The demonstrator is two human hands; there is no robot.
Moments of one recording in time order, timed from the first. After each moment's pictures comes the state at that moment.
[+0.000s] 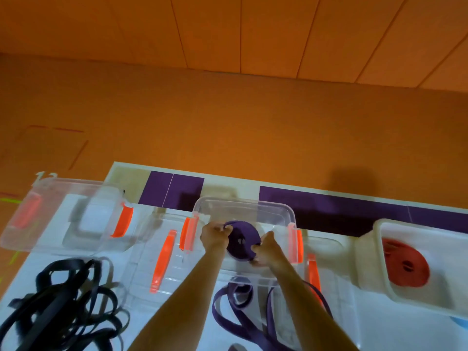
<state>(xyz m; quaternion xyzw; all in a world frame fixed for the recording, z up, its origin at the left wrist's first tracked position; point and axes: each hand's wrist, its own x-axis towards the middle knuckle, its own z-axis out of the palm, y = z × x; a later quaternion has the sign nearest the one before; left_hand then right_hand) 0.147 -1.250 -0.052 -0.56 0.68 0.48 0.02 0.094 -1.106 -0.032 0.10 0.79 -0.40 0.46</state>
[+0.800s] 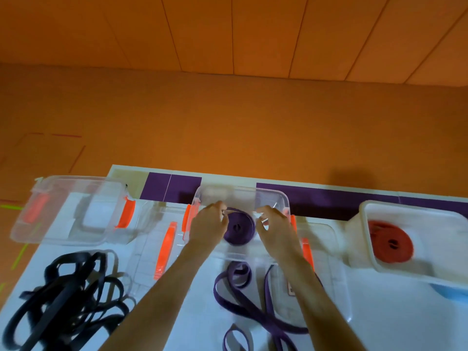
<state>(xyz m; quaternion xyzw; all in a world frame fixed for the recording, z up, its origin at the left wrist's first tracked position) 0.175 -1.256 0.031 -0.26 0.94 0.23 0.06 0.111 -1.075 0.046 -0.18 0.92 -0.30 0.19</state>
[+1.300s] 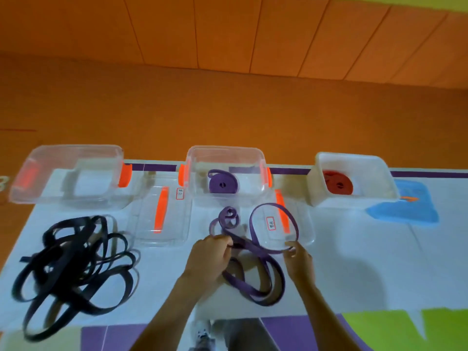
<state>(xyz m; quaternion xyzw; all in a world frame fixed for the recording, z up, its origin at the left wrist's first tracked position) 0.389 -1.163 0.063 -0.07 0.97 0.20 0.10 0.317 -0.910 0.002 0.09 0.94 -0.29 0.17</state>
